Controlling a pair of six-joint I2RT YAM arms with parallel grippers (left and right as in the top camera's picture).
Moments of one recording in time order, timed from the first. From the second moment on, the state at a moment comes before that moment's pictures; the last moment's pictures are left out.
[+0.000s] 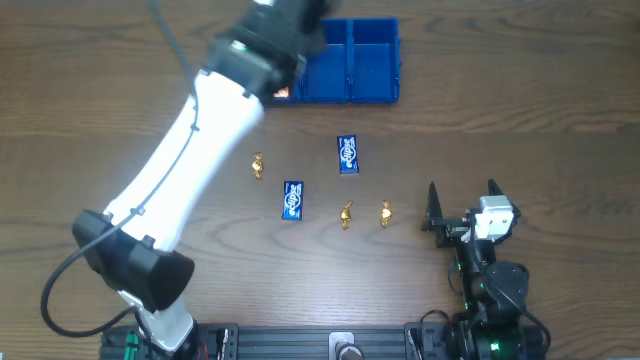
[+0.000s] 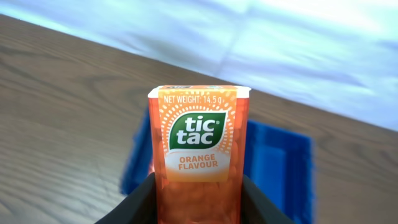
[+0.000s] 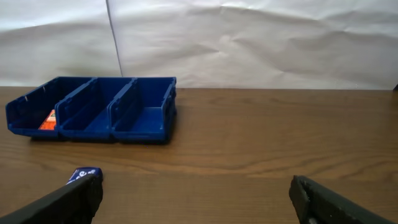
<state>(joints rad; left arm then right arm) -0.56 1.90 2.00 -0.85 -0.40 -0.63 0.11 0.01 0.01 -0.07 0.05 0.03</state>
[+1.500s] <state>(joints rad) -0.02 0.04 0.09 -0.14 0.03 -0.25 0.11 0.01 0.01 -0.07 0.05 0.03</state>
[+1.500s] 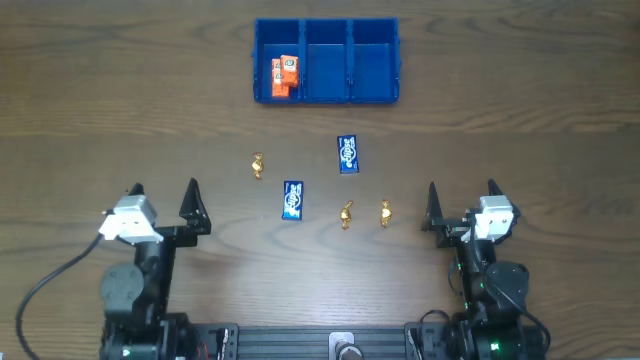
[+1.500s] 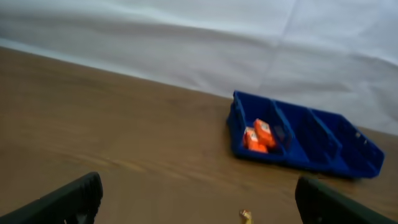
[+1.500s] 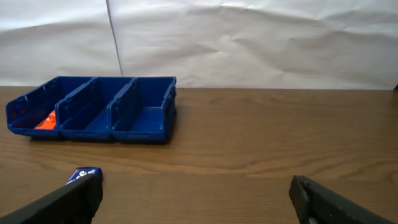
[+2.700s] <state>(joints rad) -0.02 0.01 0.02 -0.12 0.03 -0.25 0.11 0.28 0.25 -0.03 -0.27 0.29</state>
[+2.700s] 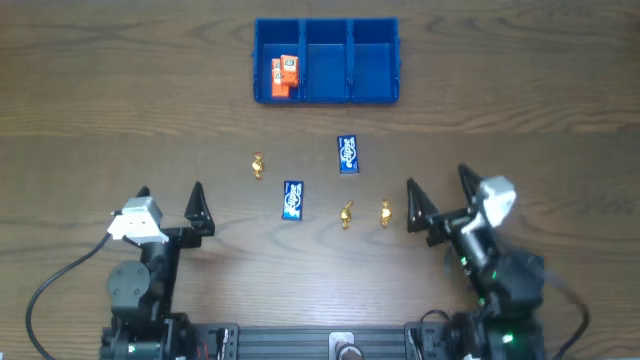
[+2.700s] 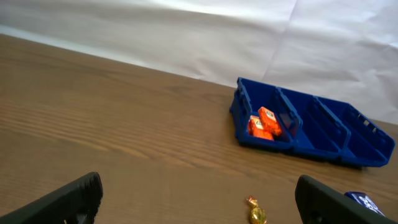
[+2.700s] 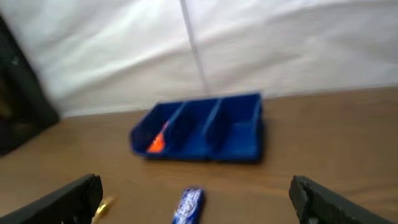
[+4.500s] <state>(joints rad) -0.02 0.01 0.02 -0.12 0.03 -0.25 0.79 1.79 1.70 -0.78 0.34 0.53</state>
